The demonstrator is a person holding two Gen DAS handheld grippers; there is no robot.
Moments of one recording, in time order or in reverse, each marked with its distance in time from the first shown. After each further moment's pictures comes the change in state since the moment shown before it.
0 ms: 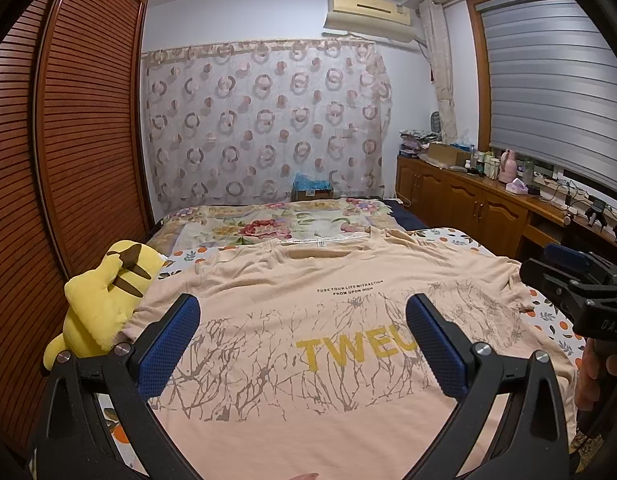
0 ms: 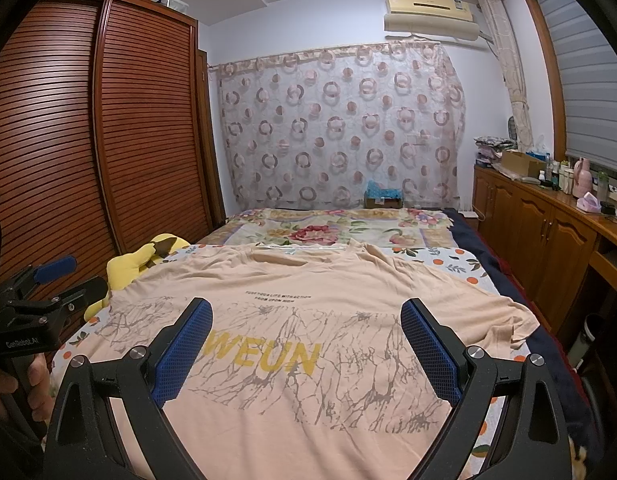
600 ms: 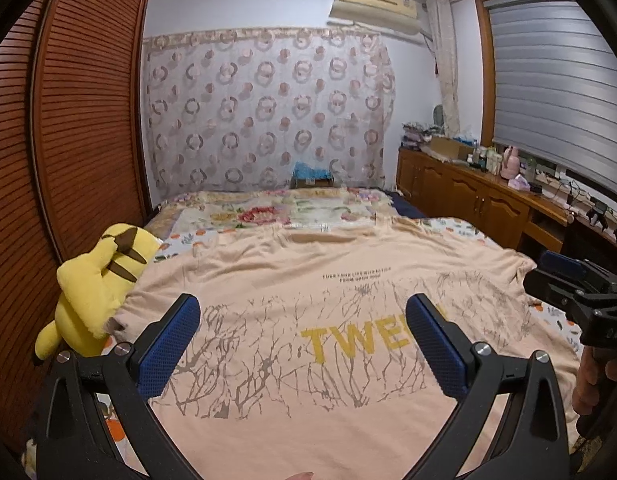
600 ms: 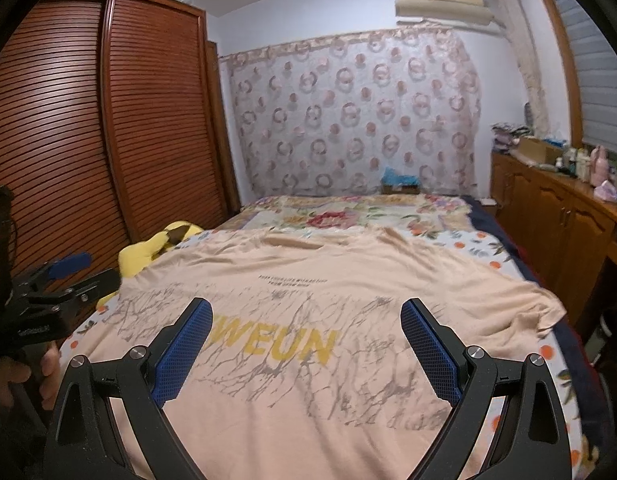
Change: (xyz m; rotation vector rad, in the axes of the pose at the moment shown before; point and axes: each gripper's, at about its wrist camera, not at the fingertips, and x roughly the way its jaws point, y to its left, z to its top) left arm 0.022 0.008 -0.029 -0.021 0.047 -0.009; right arm 0.024 -0.006 -0.008 0.011 0.051 0.079
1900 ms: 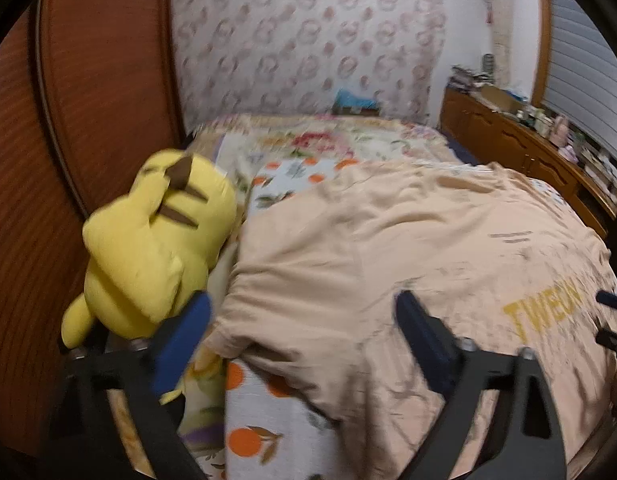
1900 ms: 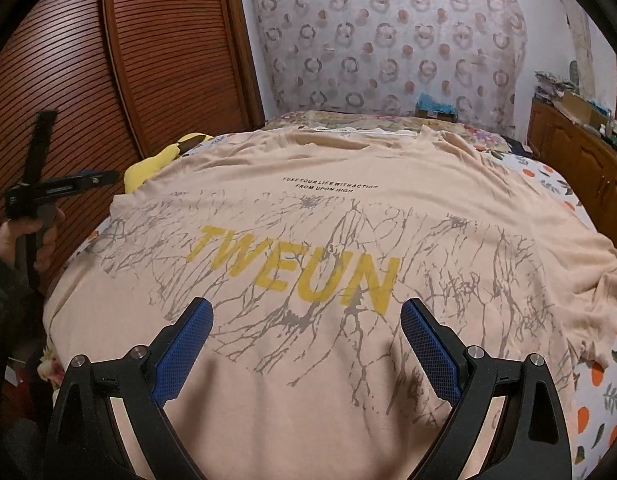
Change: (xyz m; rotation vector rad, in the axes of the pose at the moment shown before) left arm 0.104 0.184 -0.007 -0.070 0.301 0.071; right arm 0.069 0.011 0.005 -0.049 0.283 0.083
